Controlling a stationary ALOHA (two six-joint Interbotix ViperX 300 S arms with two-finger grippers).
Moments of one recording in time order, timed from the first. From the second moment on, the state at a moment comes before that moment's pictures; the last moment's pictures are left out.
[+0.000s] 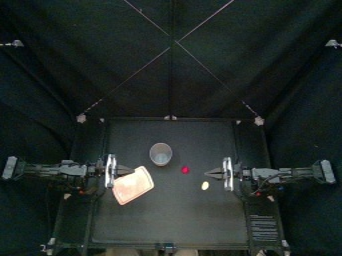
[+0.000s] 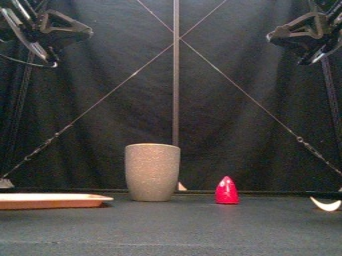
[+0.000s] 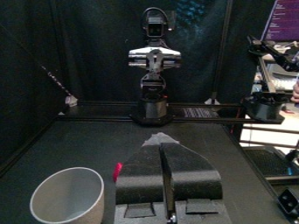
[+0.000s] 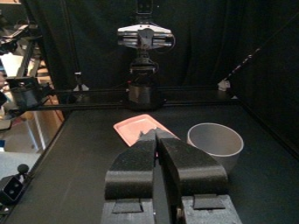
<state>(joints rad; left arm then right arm) 0.00 -0.97 1.19 0.00 -0.29 0.00 0.00 -0.97 1.18 0.00 -0.30 0.00</state>
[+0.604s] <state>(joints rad) 0.00 -0.97 1.24 -0.03 -0.29 0.00 0.08 -0.89 1.28 0.40 -0.29 0.38</state>
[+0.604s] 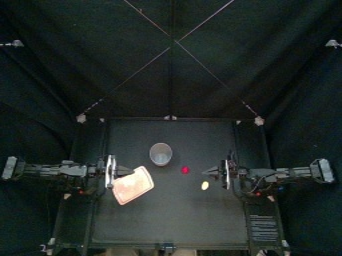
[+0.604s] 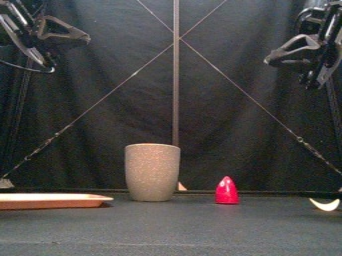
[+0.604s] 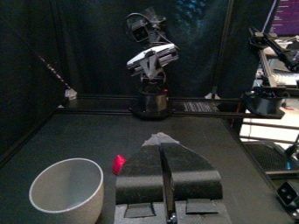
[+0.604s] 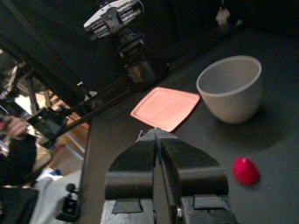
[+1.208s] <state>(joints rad) 0.02 -0.97 1.25 -0.04 -0.29 0.00 0.11 -0.64 1.33 0.61 -0.10 0.73</state>
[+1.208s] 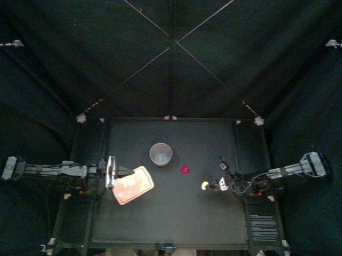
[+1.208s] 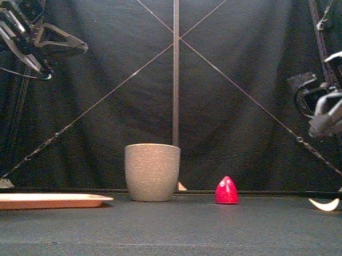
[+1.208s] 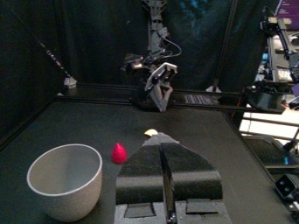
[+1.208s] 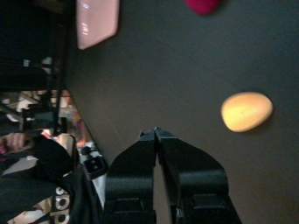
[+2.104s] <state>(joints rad) 0.07 -0.97 1.27 -0.06 -0.29 0.00 -0.06 -0.54 1.31 0.63 0.07 0.94</state>
